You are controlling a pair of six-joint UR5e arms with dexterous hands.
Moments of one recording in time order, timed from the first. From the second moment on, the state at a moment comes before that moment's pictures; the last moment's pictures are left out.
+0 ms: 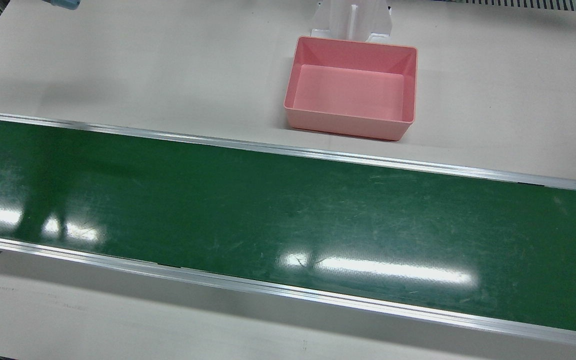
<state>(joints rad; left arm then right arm) -1.45 -1.68 -1.80 0.25 1.79 0.00 1.27 -1.64 1.93 -3.41 -1.35 -0.40</state>
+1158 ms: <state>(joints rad) -1.45 -1.68 -1.80 0.25 1.79 0.00 1.22 -1.51 1.81 -3.35 -1.36 -0.39</state>
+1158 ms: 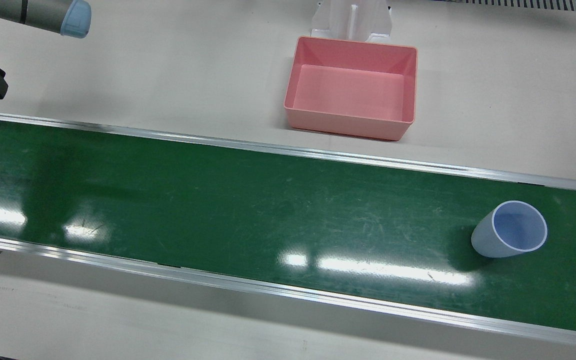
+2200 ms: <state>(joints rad) -1.45 -1.68 -1.80 0.25 1.79 0.00 1.19 -1.57 1.84 -3.35 -1.36 -0.40</state>
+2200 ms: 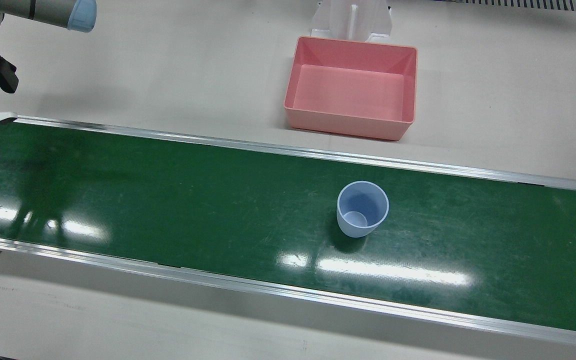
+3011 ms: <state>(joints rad) -1.45 -1.68 -1.80 0.25 1.79 0.00 1.14 -1.61 1.88 -3.35 -1.36 -0.42</state>
